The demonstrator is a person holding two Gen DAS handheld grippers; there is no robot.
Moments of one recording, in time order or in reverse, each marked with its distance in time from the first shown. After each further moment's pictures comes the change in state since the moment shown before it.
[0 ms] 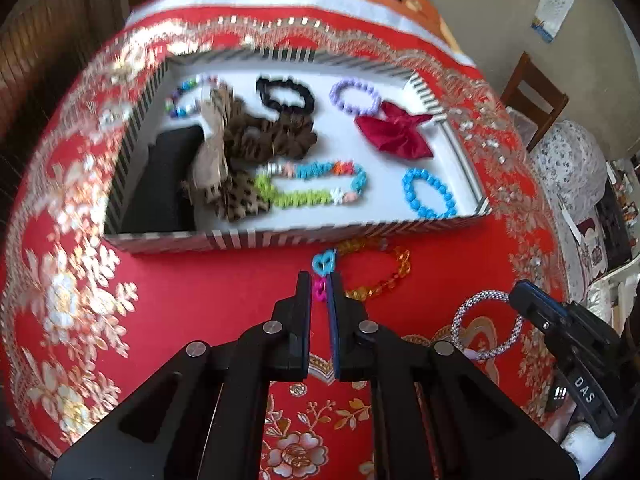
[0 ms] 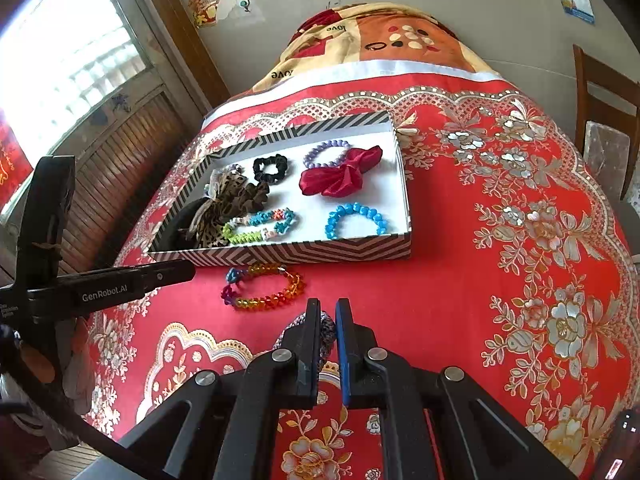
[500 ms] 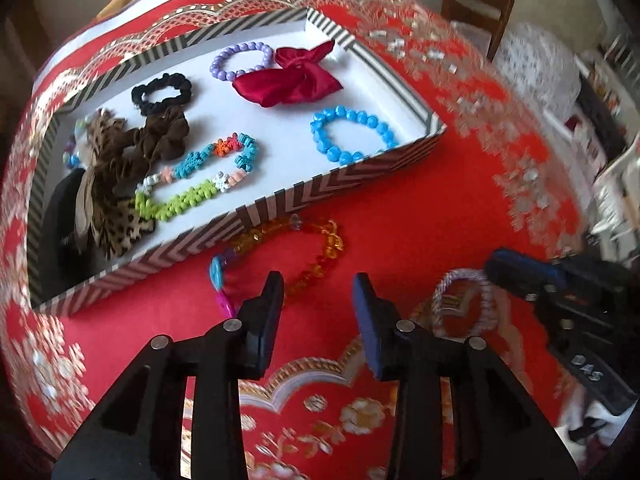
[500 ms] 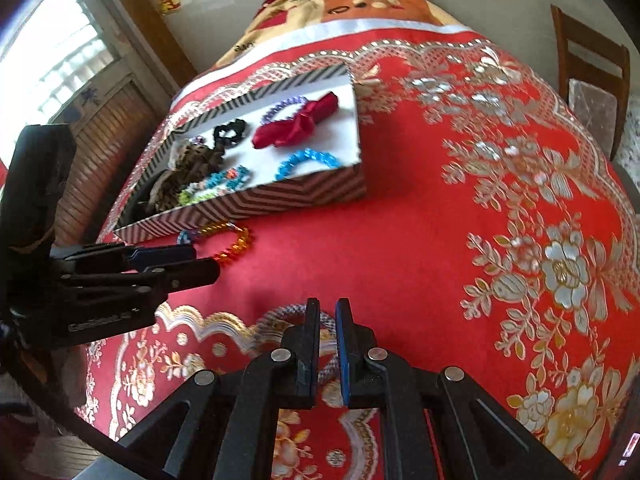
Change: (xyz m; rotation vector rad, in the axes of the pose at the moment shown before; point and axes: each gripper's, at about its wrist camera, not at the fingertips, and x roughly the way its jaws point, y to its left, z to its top) left arm 0.045 -0.070 -0.003 0.368 0.067 0.034; right arm 0.019 -0.037 -0.030 0.077 0.085 -0.034
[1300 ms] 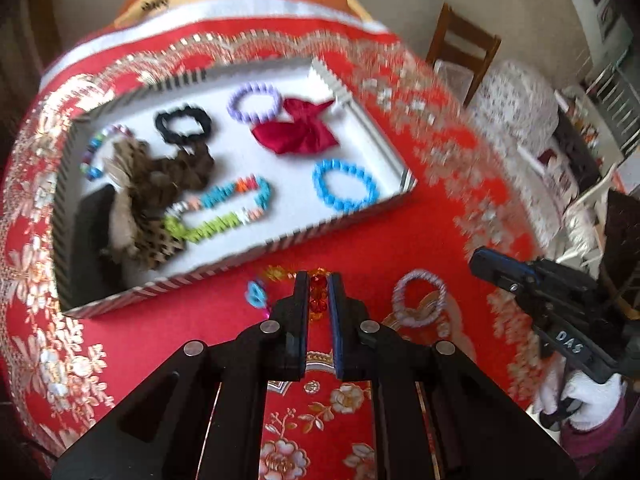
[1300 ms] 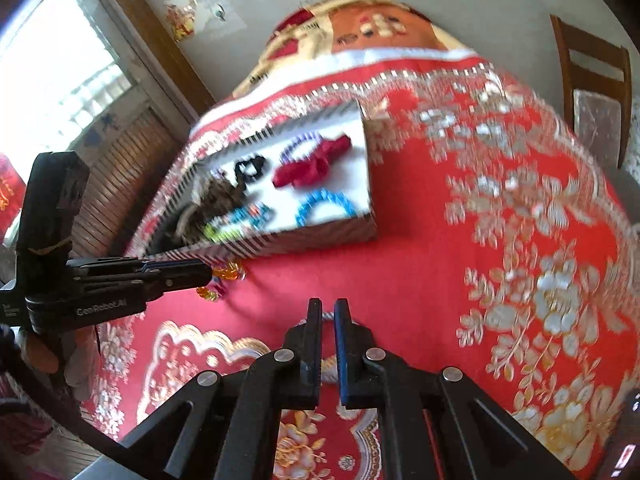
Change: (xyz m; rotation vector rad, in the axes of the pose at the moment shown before) left arm -0.067 0.031 0.005 -0.111 -0.089 -0.155; right arm -0.031 0.004 0.018 0.005 -0.093 0.075
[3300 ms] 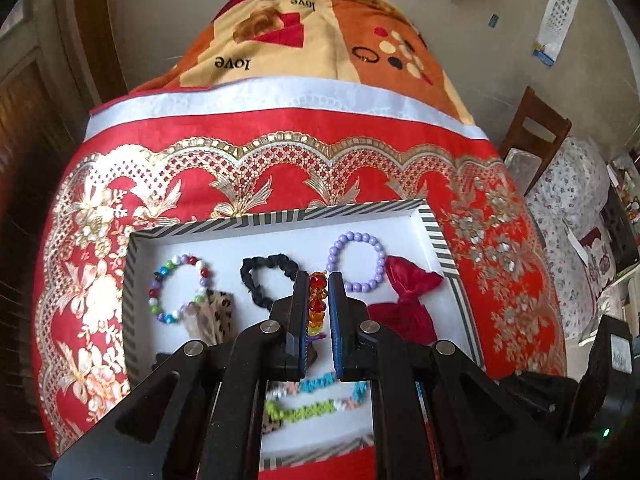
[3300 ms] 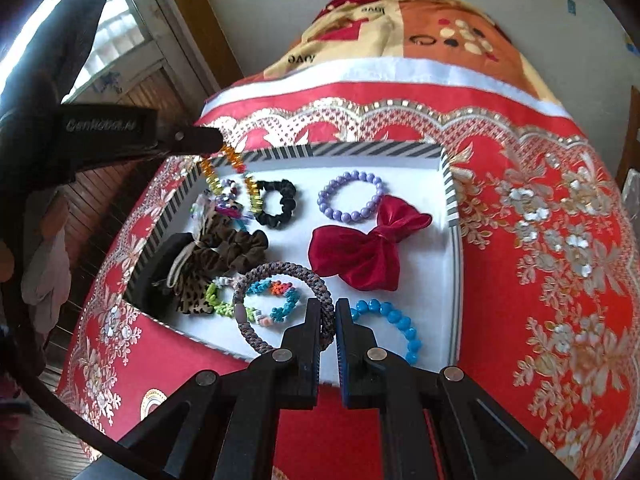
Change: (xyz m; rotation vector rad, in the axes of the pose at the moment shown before) left arm 0.018 0.075 0.140 -0.156 -0.110 0.172; right arm 0.096 0.050 0.101 -0.188 0.116 -0.012
